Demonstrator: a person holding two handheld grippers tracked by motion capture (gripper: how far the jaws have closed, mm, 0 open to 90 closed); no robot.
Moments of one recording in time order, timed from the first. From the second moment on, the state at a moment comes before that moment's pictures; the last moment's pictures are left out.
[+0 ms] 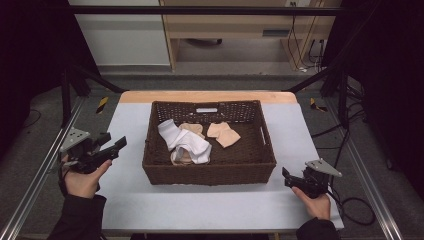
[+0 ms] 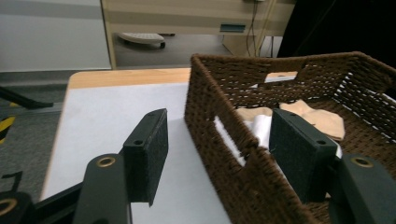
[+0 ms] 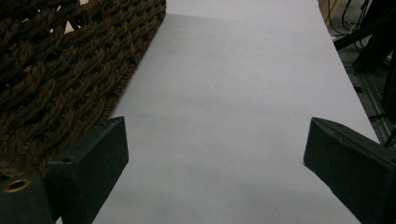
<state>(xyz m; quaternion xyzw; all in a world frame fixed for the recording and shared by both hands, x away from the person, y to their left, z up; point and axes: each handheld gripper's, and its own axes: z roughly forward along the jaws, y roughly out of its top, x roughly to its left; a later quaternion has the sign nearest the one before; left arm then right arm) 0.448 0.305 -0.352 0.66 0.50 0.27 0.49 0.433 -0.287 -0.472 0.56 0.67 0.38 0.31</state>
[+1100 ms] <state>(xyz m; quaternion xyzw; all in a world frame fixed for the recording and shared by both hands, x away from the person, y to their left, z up) 0.507 0.193 -0.327 0.72 0.45 0.26 0.47 0.436 -0.284 -0.478 0.54 0.67 0.38 0.32</state>
